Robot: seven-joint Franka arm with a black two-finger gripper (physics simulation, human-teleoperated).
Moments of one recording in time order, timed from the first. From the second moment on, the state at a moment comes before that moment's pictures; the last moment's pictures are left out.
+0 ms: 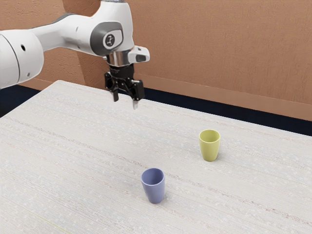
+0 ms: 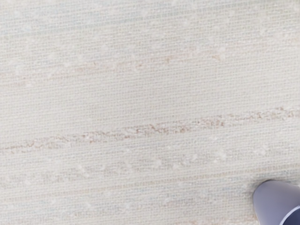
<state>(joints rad) -0.17 0.30 0.07 -1.46 0.00 1.69 0.03</state>
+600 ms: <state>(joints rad) -0.20 0.22 0.03 -1.71 0.00 1.85 -0.01</state>
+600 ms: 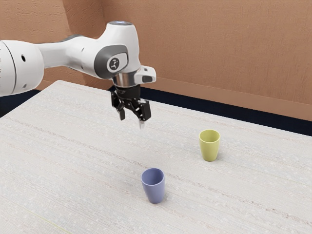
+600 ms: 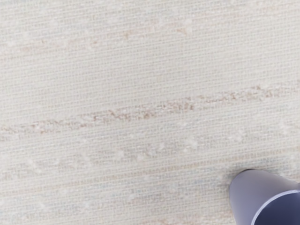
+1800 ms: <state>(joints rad) -0.26 0.21 0.00 -1.89 -0.05 1.99 -0.20</state>
